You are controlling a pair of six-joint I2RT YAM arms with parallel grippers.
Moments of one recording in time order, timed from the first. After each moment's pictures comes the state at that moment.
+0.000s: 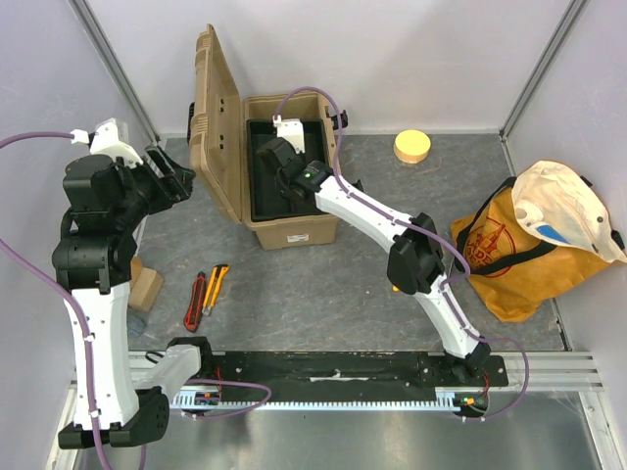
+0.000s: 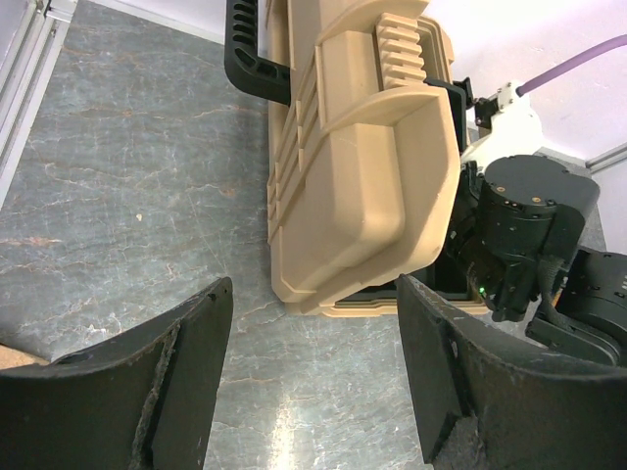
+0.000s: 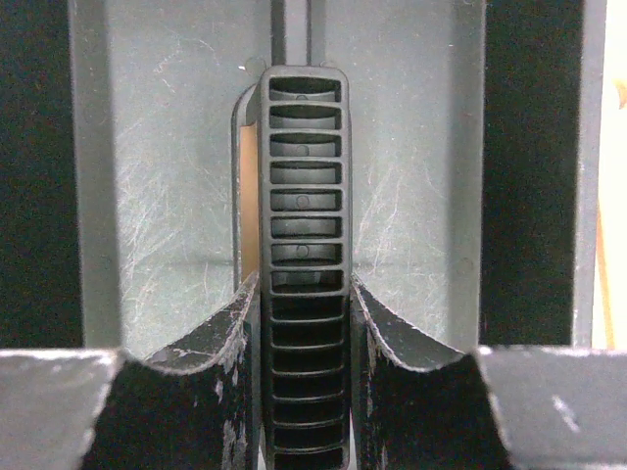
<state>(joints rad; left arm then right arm) 0.04 0.98 1.56 -0.91 0.11 -0.35 0.86 2.31 2.26 -0.59 0.62 0.44</state>
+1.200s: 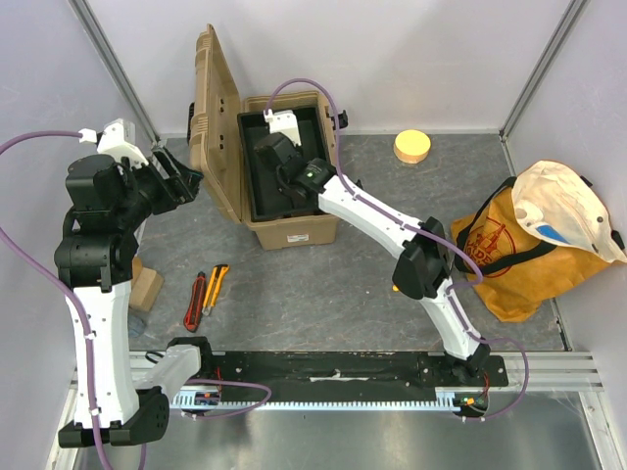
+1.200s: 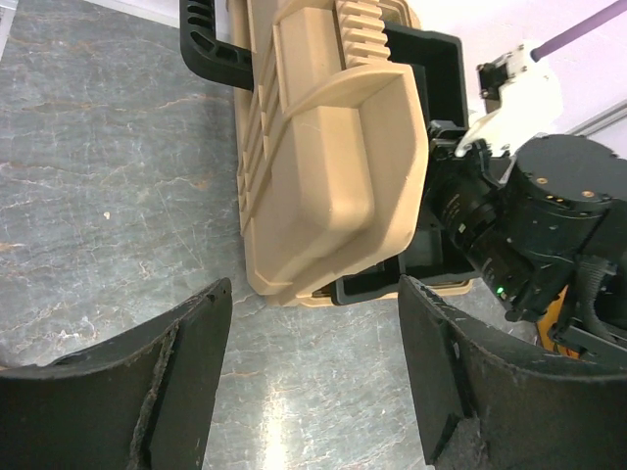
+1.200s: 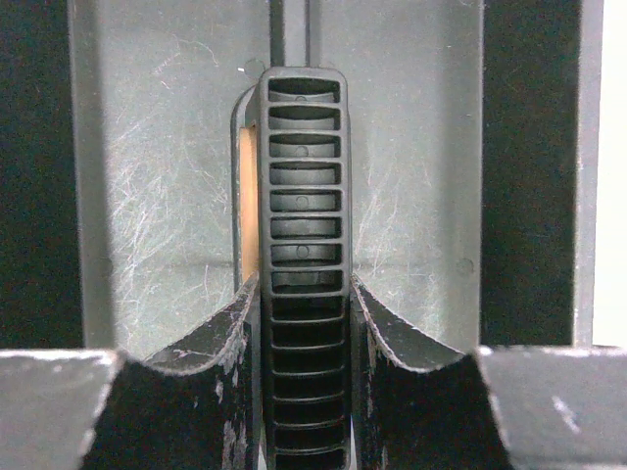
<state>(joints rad) 0.04 0.98 1.55 -0.90 0.19 -0.35 0.89 2.25 2.29 -0.60 0.67 0.31</state>
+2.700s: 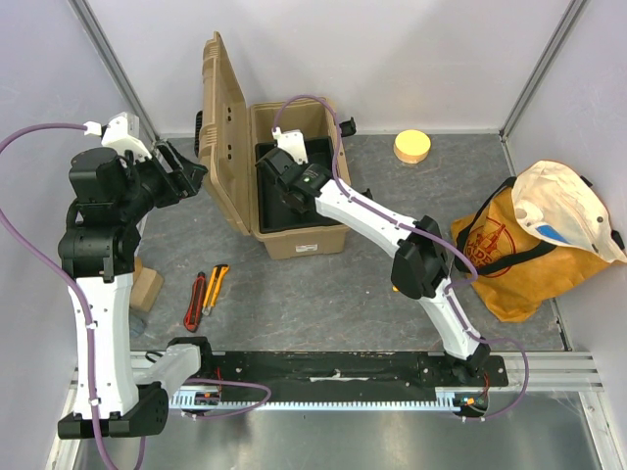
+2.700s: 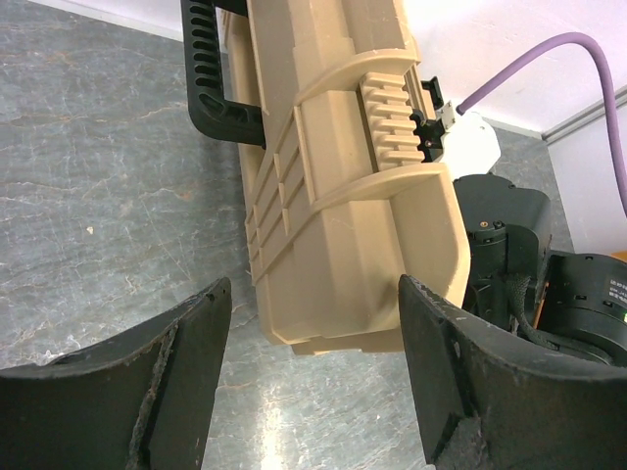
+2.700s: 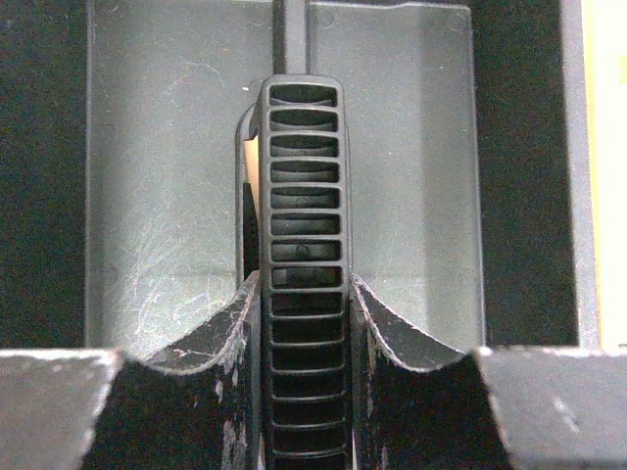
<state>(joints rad) 0.04 1.01 1.55 -0.86 0.23 -0.35 0.89 2.27 2.22 -0.79 0.67 0.46</state>
